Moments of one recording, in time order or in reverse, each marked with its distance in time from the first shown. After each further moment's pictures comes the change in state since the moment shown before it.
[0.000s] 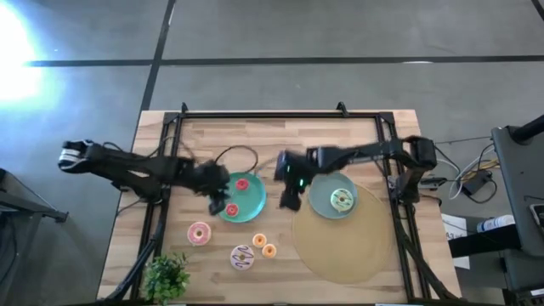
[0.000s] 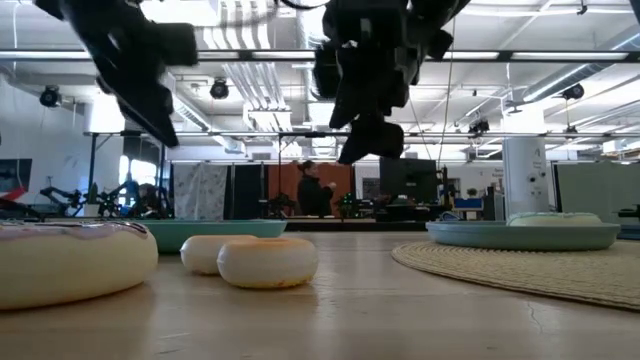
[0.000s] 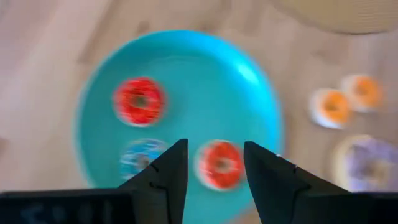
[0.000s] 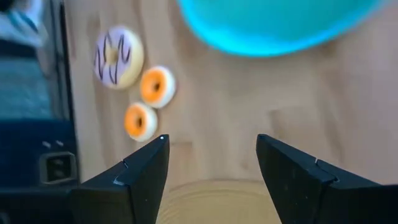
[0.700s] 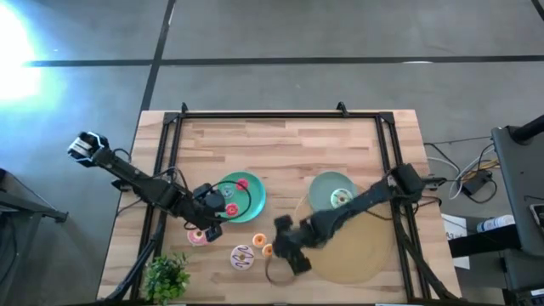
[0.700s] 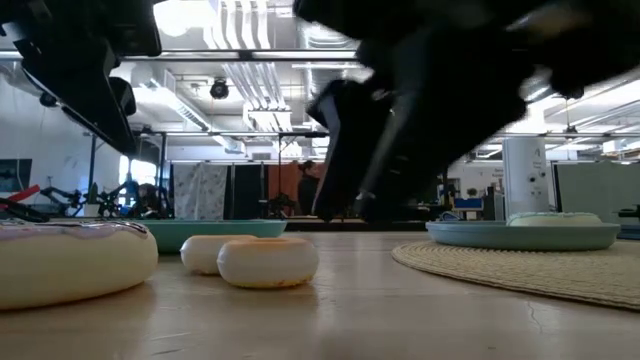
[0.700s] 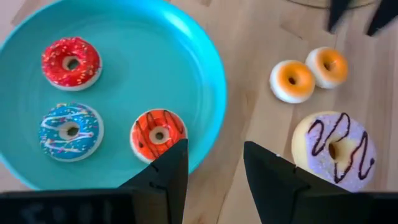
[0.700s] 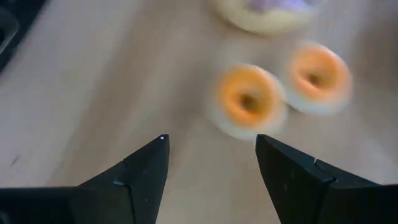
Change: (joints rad) left arm -0.370 0.097 -0.029 0.070 -0.232 -0.340; right arm 0.462 0.221 0.082 0.143 0.457 -0.405
